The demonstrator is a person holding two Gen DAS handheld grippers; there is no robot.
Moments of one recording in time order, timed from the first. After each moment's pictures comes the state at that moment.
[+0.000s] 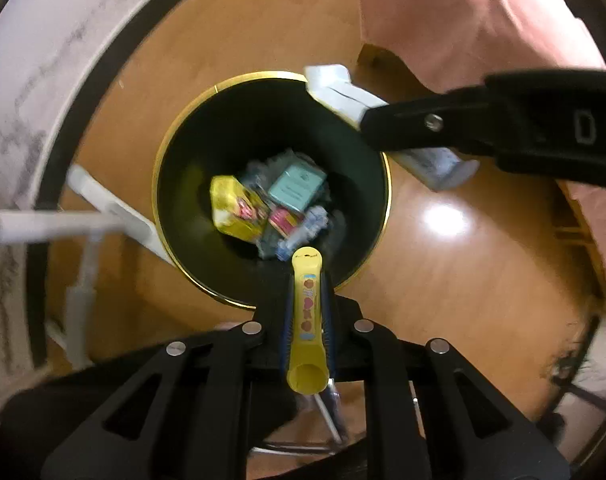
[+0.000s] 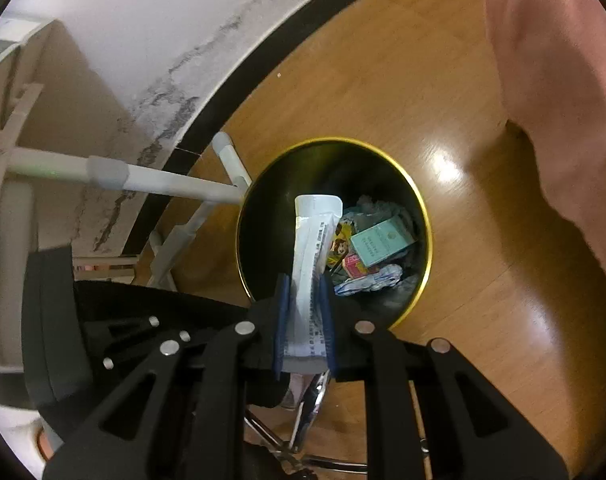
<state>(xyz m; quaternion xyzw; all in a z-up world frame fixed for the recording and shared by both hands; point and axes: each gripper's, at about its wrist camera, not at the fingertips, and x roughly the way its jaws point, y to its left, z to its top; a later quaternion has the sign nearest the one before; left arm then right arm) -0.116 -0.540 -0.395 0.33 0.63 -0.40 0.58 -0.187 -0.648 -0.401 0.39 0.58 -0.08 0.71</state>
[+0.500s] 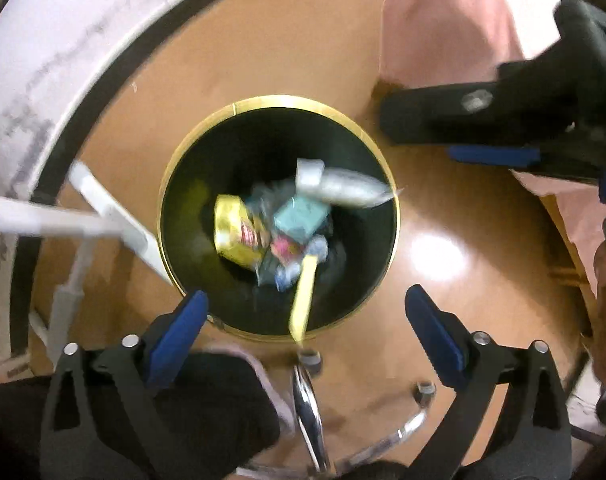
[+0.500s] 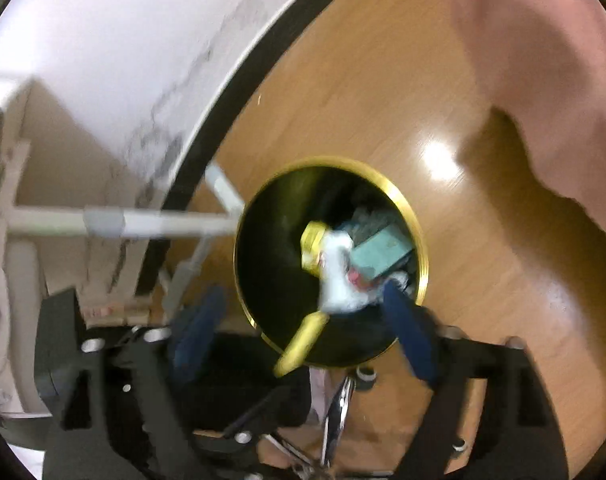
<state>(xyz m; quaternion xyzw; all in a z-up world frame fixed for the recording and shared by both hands) -0.105 -0.538 -0.387 0.28 0.60 -0.40 0.64 -0.211 -0.674 -0.394 0.45 0.52 -0.13 0.71</state>
